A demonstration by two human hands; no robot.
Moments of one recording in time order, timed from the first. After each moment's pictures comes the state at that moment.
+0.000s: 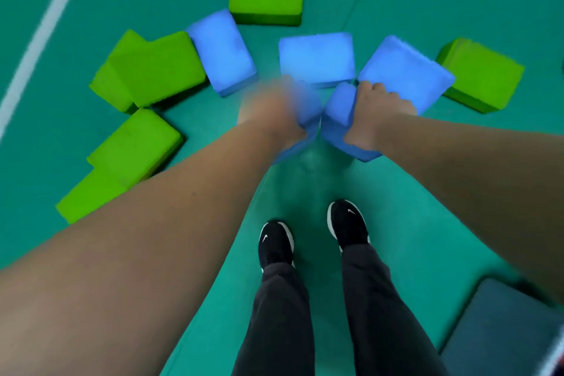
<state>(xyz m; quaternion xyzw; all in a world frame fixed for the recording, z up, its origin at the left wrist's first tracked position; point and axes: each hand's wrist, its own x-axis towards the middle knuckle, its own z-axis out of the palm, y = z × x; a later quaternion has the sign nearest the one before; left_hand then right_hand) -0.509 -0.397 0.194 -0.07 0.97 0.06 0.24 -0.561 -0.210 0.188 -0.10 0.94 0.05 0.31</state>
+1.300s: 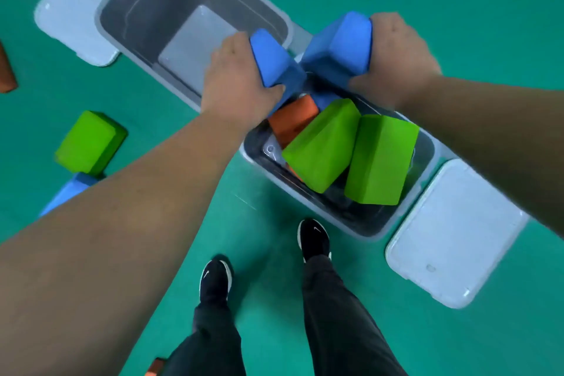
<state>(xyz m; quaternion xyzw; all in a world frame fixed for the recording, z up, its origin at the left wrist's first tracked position) -0.270 0.391 0.348 0.50 0.84 0.14 0.17 -0.050 0.522 0.368 0.51 0.84 -0.17 0.06</state>
